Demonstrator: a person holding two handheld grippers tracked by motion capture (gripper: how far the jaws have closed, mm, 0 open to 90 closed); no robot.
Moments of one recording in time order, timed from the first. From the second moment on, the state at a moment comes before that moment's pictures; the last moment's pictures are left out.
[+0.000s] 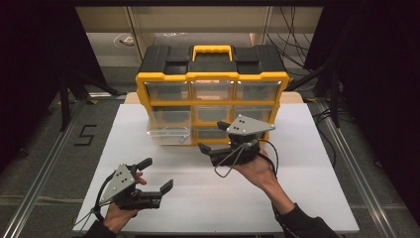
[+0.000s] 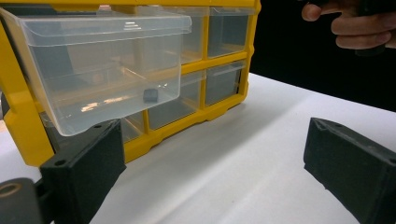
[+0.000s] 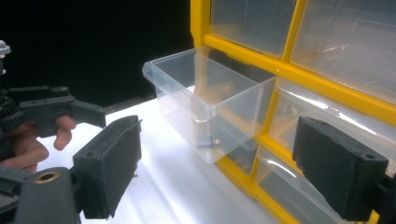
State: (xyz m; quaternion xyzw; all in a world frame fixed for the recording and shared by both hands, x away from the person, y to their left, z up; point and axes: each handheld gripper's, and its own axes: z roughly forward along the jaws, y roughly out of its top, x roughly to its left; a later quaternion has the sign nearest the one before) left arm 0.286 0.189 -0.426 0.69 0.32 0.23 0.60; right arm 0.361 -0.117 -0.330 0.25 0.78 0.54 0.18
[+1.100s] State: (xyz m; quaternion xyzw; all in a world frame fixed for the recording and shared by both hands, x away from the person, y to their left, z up) left arm 0.286 0.189 -0.425 0.70 0.32 0.23 0.60; right arm 0.338 -0.172 -0.356 0.28 0.74 0.57 0.19
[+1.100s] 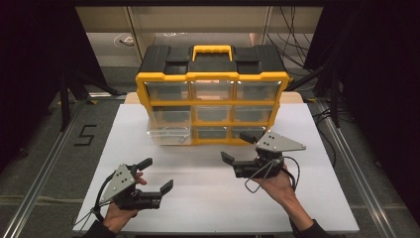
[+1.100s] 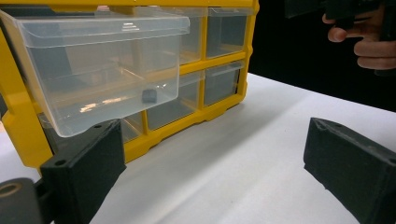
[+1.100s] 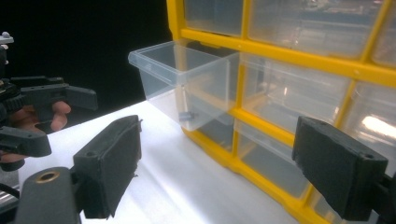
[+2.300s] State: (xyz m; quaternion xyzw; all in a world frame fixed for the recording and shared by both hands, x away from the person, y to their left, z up) left arm 0.286 0.188 -0.425 0.70 0.32 0.22 0.60; right arm 0.304 -0.210 -0.388 0.30 0.72 0.60 0.20
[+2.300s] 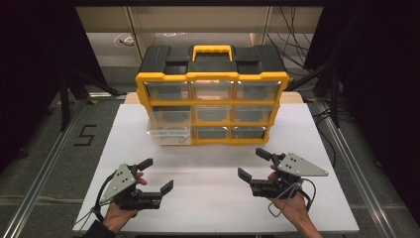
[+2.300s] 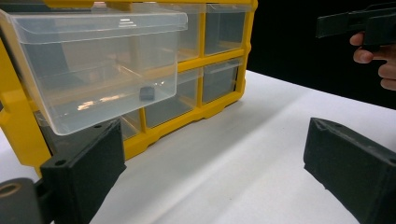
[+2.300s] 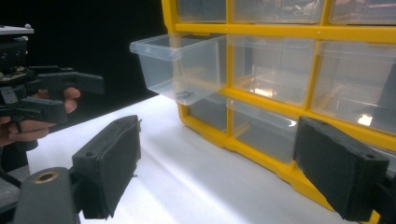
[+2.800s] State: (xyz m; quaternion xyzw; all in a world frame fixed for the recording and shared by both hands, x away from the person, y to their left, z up) left arm 0.287 0.187 -0.426 0.70 0.31 0.22 0.60; right arm 0.296 -0.219 -0.400 0.31 0.72 0.59 0.20
